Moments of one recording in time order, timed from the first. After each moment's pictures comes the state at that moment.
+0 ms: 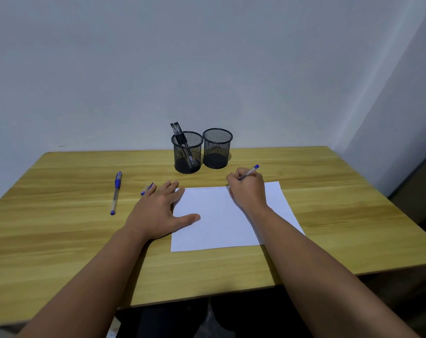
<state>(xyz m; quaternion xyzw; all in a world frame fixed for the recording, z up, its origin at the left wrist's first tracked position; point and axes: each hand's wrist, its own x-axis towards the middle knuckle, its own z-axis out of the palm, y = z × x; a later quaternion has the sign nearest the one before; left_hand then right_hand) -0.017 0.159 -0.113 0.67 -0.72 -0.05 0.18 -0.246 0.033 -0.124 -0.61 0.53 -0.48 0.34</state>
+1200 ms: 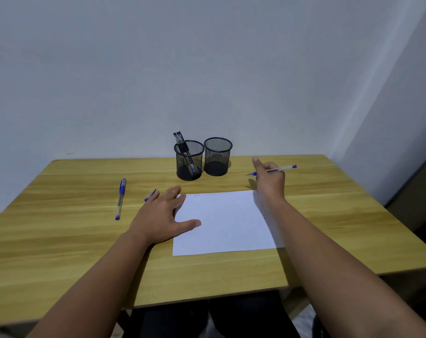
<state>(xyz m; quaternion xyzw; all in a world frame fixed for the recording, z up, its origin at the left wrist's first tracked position) -0.017 0.162 -0.110 0.66 -0.73 -0.05 0.18 -0.279 0.037 -0.062 -0.42 0.53 -0.61 0.43</state>
